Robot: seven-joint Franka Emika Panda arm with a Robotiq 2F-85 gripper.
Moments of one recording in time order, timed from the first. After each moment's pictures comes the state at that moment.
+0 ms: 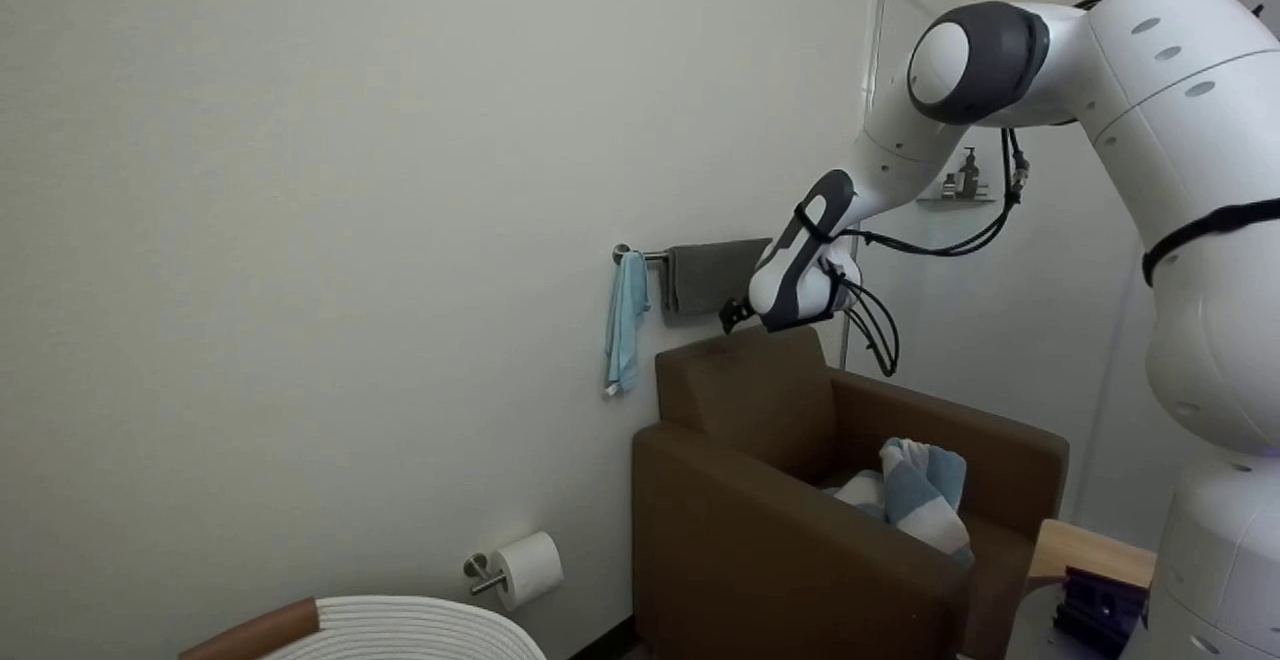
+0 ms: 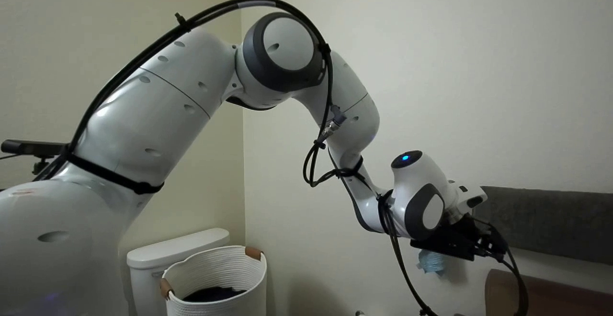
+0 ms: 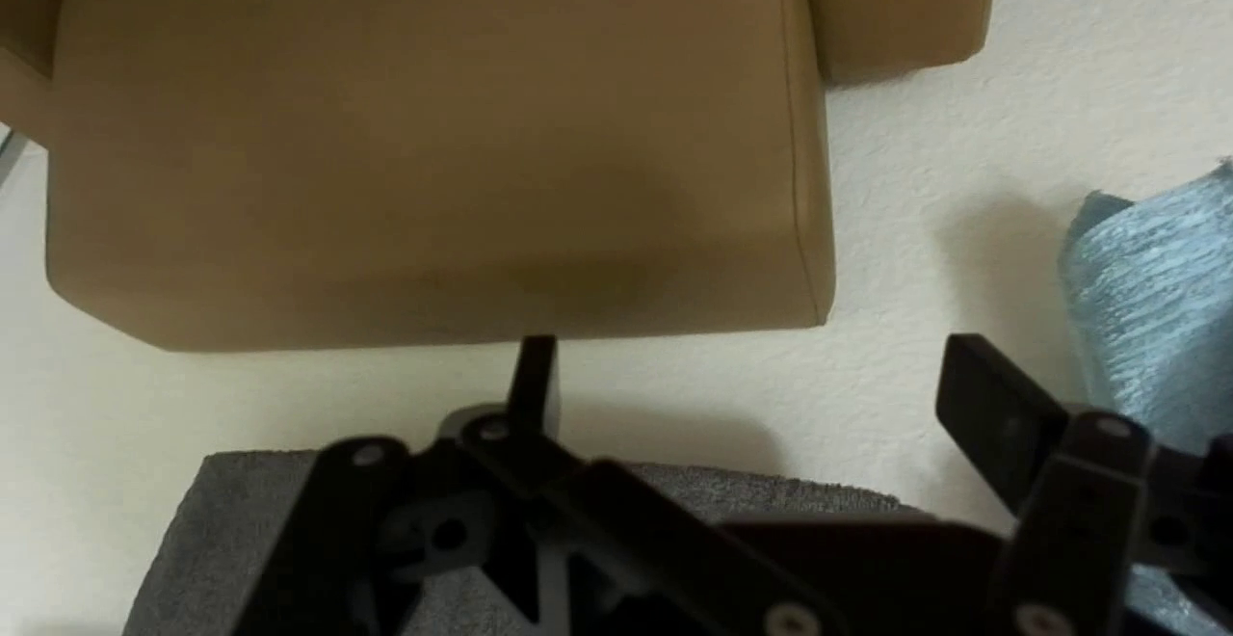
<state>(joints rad) -0.52 0.61 -0.04 -1.93 -0.11 3.29 -0.01</state>
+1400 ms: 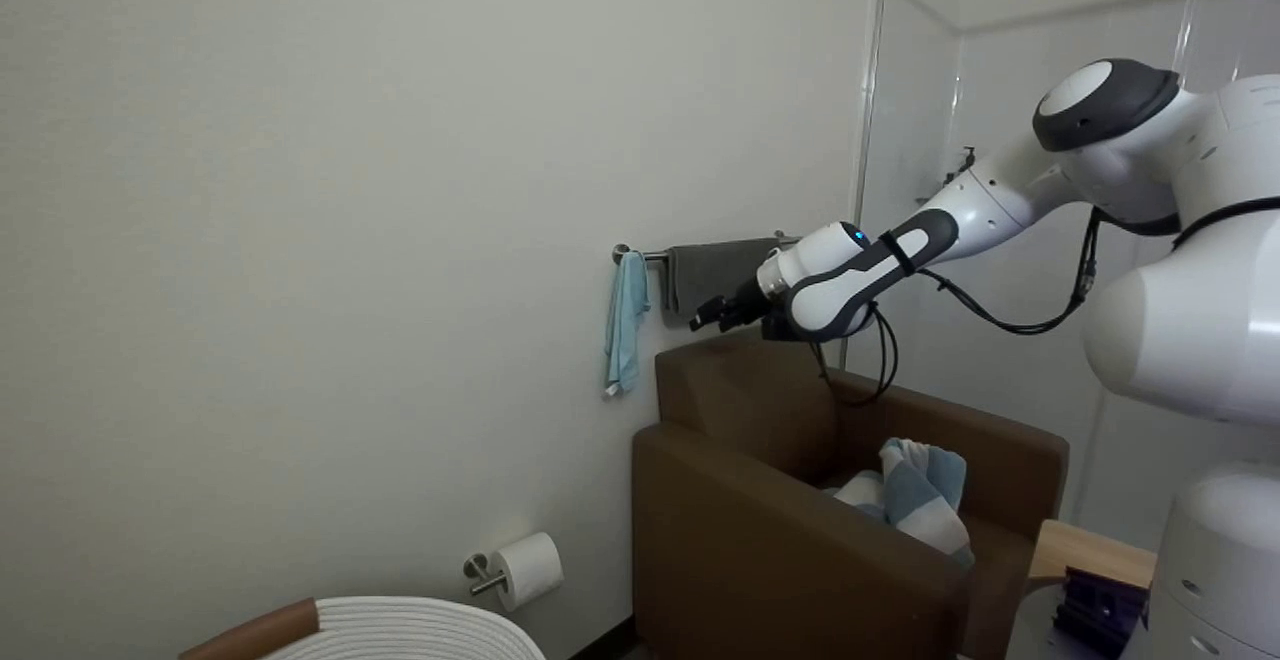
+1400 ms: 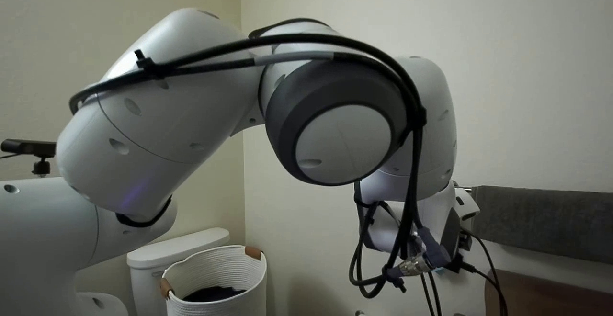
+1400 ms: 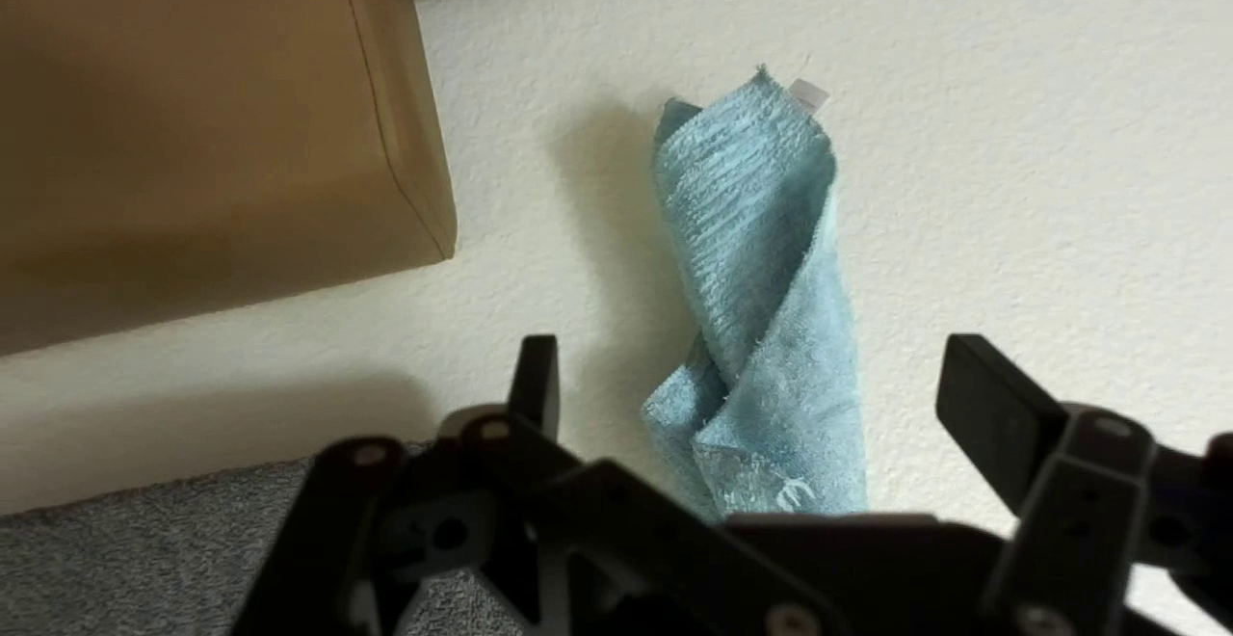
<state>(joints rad) -1.37 0.96 0.87 -1.90 -0.88 3.26 0.16</state>
